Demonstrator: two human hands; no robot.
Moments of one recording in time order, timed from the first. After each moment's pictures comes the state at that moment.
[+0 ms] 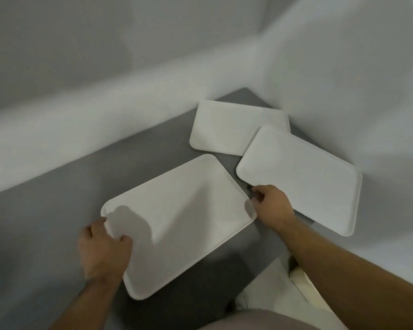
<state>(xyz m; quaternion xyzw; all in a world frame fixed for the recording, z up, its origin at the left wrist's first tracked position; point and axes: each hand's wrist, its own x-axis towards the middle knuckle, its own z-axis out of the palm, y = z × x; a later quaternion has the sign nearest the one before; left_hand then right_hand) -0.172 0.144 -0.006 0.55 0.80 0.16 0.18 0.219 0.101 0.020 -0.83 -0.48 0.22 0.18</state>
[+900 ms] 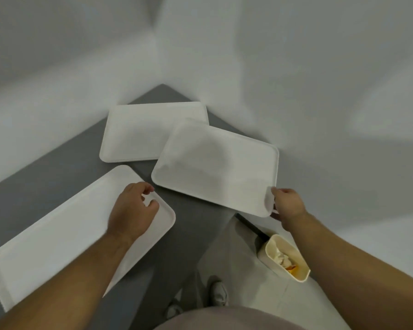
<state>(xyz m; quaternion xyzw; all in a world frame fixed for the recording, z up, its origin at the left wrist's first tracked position) 0.111 0.158 0.039 0.79 0.53 0.15 0.26 0.451 -0.026 -0.019 -0.82 0.05 0.34 0.46</state>
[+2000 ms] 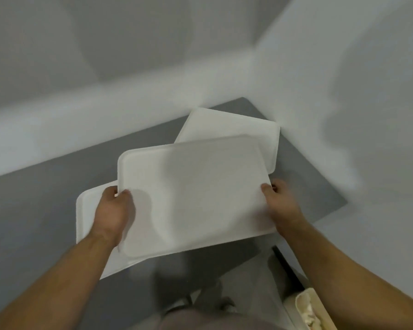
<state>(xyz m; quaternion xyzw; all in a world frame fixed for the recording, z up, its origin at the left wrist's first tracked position) -0.017 0.139 0.063 0.39 0.74 0.37 0.41 0.360 0.088 0.037 -0.76 -0.35 0.36 0.41</state>
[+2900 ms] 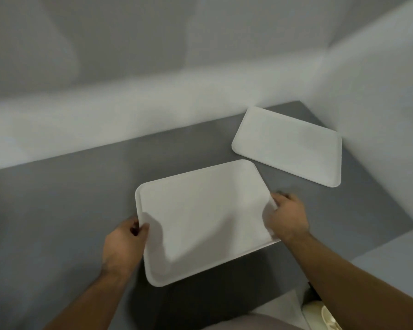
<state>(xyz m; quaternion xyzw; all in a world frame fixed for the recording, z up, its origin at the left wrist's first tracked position) -0.190 0.108 0.000 0.49 0.79 0.22 0.31 0.203 0.135 0.008 -0.81 -0.53 0.21 0.15</state>
